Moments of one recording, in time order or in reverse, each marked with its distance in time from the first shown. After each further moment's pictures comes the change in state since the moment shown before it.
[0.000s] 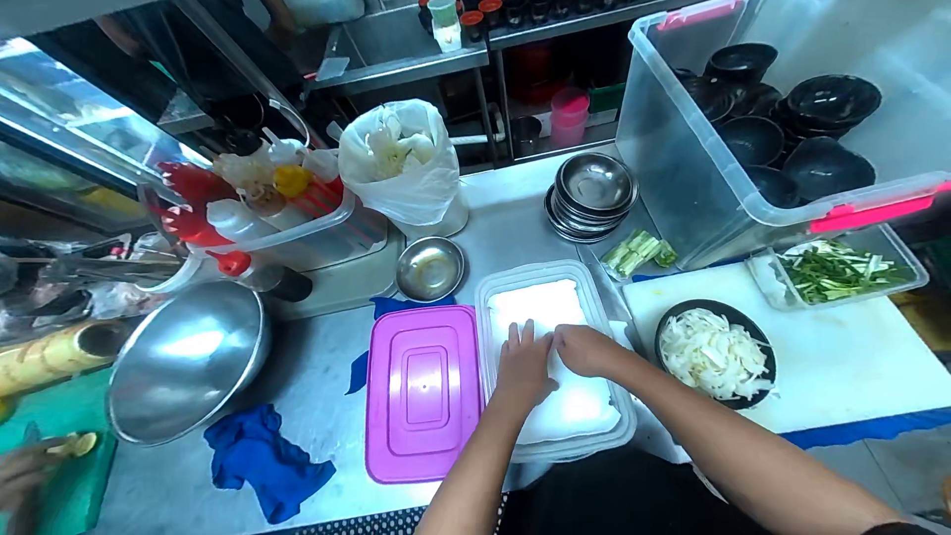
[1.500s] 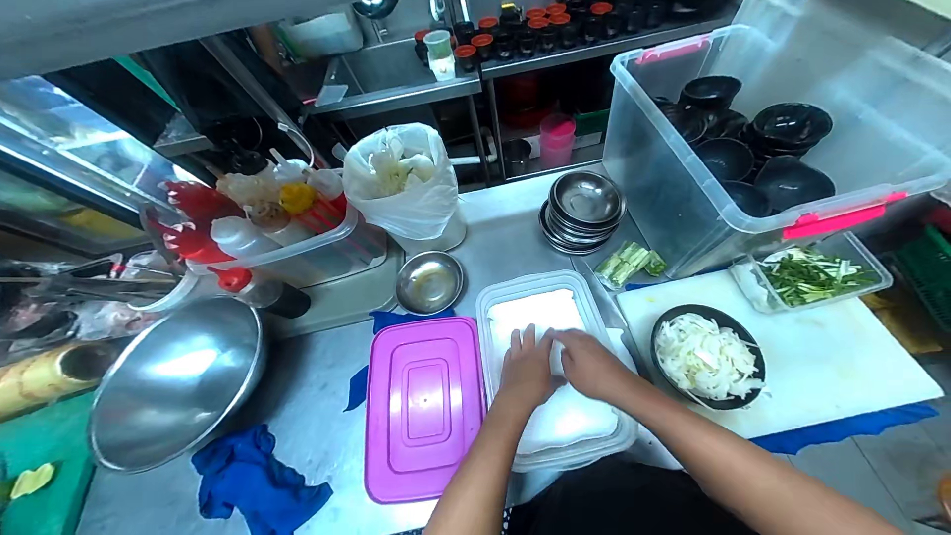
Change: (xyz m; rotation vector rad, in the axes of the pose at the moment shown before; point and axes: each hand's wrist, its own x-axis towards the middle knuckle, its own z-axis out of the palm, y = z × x) left_hand 0.002 0.000 -0.010 -0.091 0.064 0.052; right_hand -0.034 -0.013 0.008 0.140 0.279 -0.084
